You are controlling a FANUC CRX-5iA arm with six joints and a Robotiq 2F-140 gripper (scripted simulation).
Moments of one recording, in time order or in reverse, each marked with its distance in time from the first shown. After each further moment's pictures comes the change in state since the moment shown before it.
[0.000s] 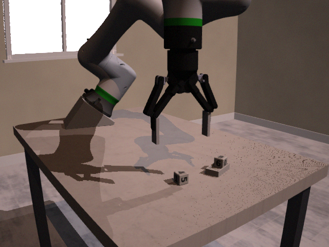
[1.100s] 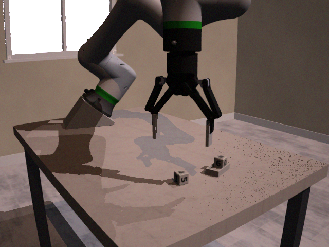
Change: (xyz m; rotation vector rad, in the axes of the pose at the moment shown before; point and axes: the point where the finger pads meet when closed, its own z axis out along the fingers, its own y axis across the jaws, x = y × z) arm -0.001 0.000 0.006 0.004 0.004 0.928
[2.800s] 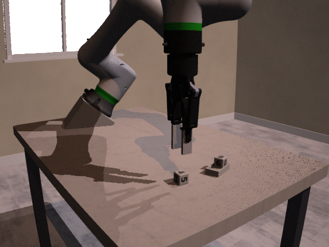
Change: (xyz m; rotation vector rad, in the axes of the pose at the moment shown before) arm 0.000 0.000 0.004 -0.006 0.000 0.595
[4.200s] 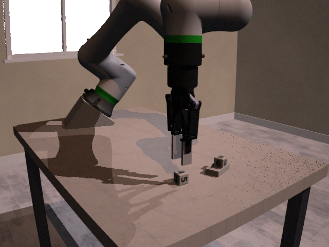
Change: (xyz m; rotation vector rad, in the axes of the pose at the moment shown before) arm 0.000 0.000 0.029 0.000 0.000 0.000
